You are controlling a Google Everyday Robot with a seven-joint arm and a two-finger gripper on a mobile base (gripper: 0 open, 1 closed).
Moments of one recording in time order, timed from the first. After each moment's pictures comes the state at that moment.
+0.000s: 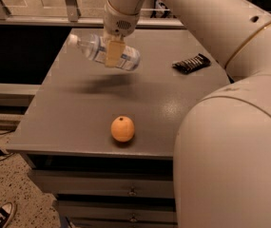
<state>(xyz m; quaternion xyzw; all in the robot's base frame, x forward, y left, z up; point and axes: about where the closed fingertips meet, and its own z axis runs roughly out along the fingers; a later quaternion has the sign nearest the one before) 0.662 0.053 0.914 -0.75 0.63 0.05 0.20</state>
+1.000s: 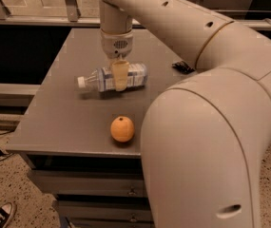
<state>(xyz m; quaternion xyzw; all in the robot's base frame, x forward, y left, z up) 0.629 0.032 0.846 -0.80 0.60 0.04 0.01</state>
